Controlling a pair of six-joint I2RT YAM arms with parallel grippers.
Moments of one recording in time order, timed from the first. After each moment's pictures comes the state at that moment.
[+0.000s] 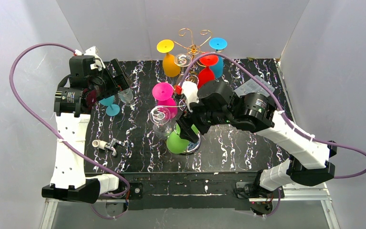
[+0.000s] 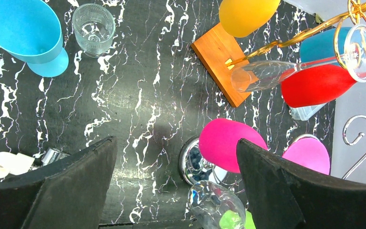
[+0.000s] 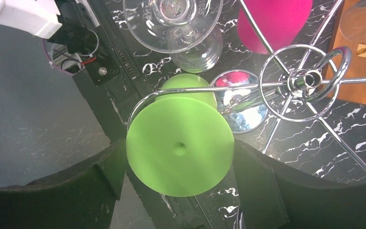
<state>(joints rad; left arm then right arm) -0.09 1.23 1.75 -1.13 0.07 -0.45 1.19 1.42 1.90 -1.16 -0.01 0.13</state>
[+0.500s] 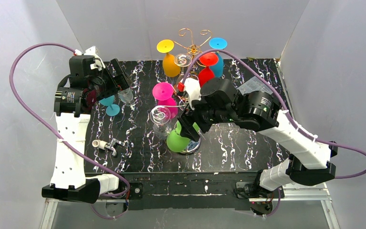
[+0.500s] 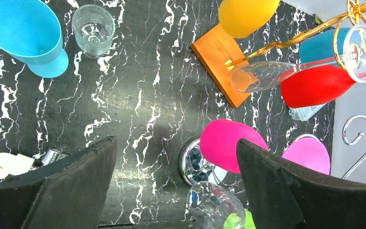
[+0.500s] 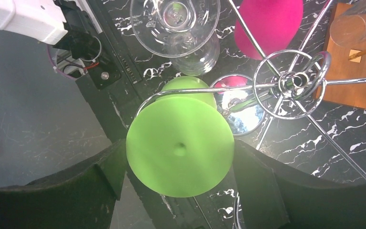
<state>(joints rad) -0.09 1.23 1.75 -1.12 0.07 -0.45 1.19 1.43 1.95 -1.18 -0.01 0.13</state>
